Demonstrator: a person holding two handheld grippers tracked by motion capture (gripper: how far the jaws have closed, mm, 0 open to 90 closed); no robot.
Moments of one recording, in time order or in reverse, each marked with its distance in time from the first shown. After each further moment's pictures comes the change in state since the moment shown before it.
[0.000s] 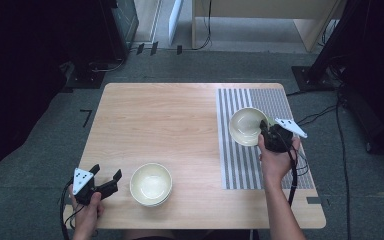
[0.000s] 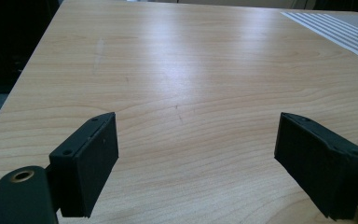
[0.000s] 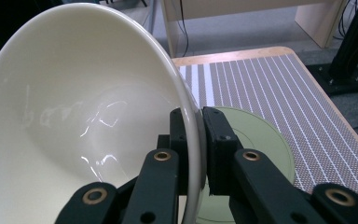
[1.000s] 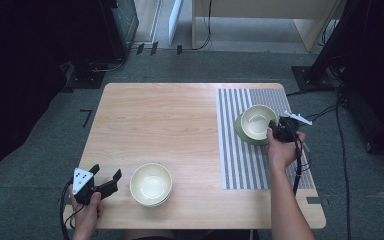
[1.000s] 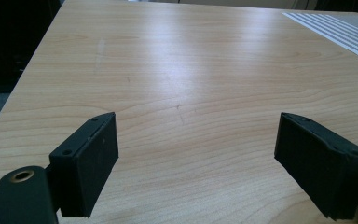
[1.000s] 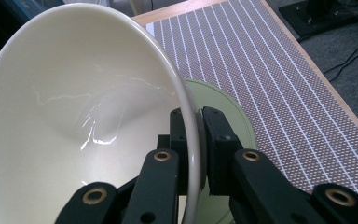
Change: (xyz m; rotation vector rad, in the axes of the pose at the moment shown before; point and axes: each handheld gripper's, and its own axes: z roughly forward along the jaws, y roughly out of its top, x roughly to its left) left arm 0.000 0.000 0.000 -0.001 0.004 -0.001; right arm -0.050 -0.001 0.058 0.173 -0.113 0.149
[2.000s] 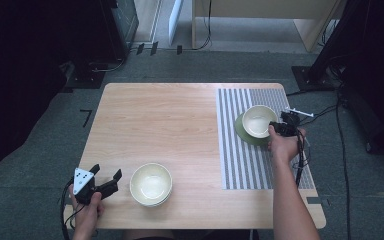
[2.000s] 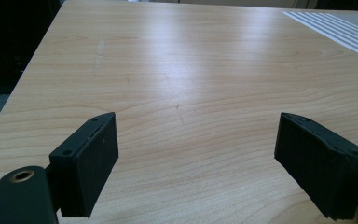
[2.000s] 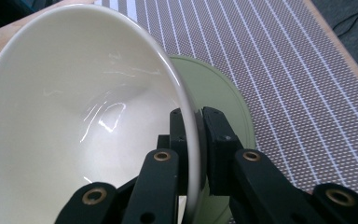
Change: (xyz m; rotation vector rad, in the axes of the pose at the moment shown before) left arm -0.001 0.000 0.000 0.002 0.002 0.005; right arm -0.012 0.015 0.023 0.176 -0.004 0.071
